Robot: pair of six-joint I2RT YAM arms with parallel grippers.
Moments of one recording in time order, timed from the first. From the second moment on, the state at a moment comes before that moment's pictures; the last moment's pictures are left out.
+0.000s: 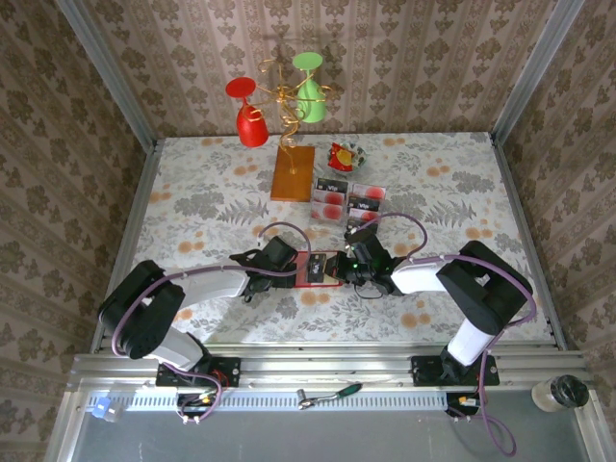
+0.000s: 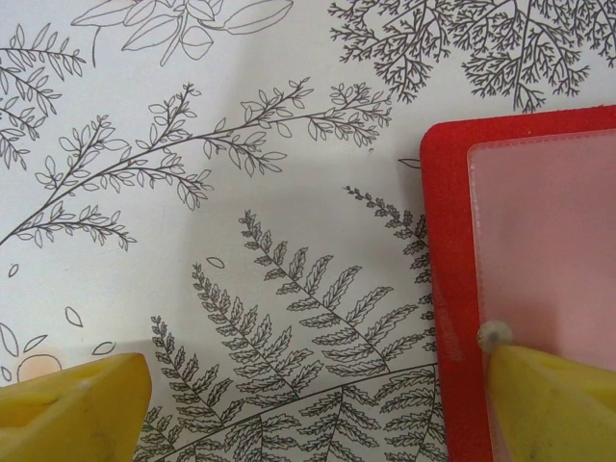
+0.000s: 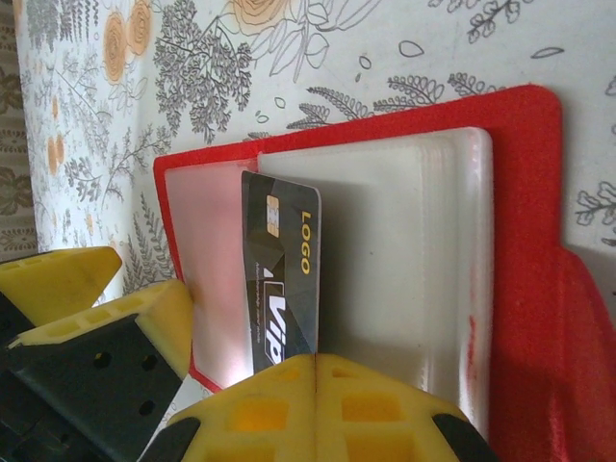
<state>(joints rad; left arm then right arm) -0.82 1.49 0.66 -0.29 -0.33 -0.59 0.67 1.67 0.62 0.32 -0.27 0.99</state>
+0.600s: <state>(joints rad) -0.82 1.49 0.66 -0.29 -0.33 -0.59 0.67 1.66 0.70 0.17 -0.28 0.96</state>
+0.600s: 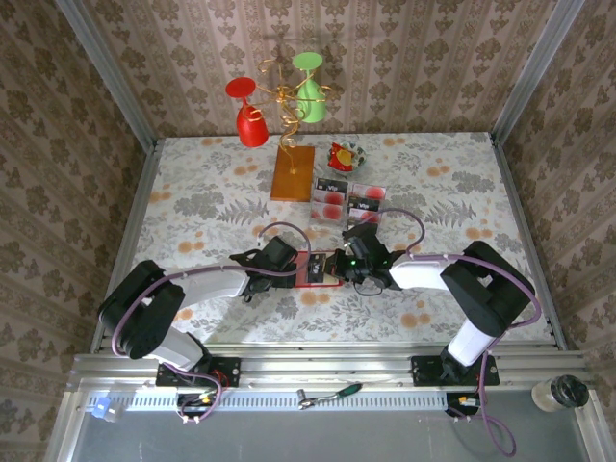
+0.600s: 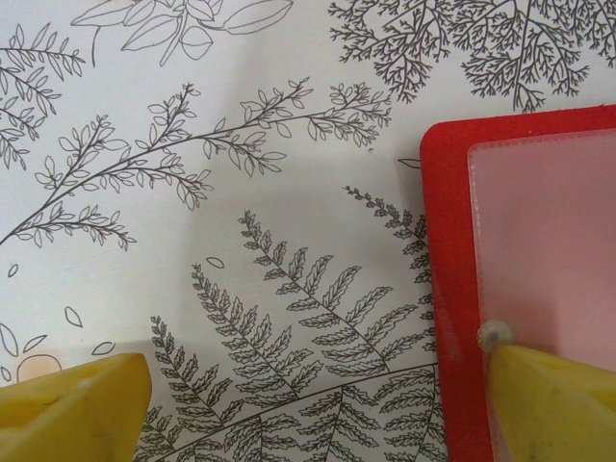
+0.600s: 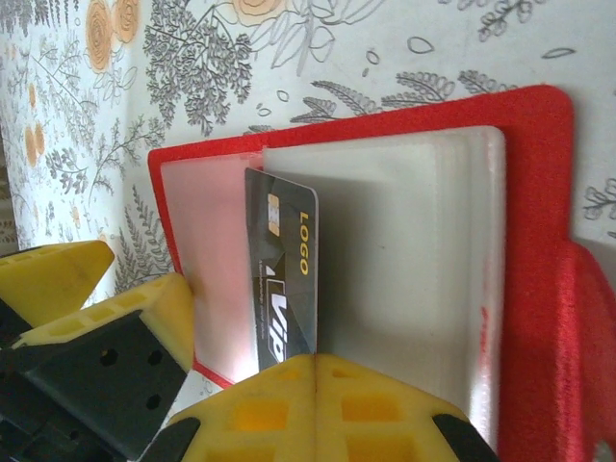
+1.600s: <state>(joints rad) -0.82 1.50 0.66 -0.27 -0.33 -0.59 0.66 1.67 0.76 0.04 -0.31 0.94</state>
